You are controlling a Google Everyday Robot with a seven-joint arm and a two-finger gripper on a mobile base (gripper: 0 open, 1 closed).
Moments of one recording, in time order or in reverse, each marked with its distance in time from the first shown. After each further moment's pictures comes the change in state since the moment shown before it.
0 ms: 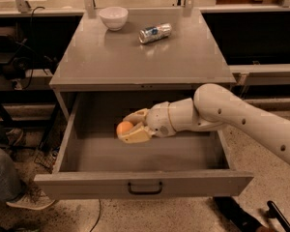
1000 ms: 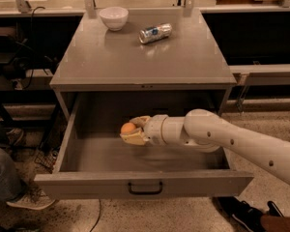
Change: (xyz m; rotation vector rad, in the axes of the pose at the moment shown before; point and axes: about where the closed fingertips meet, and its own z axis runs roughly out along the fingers) arm 0.056 -0.051 0.031 0.294 -0.006 0.095
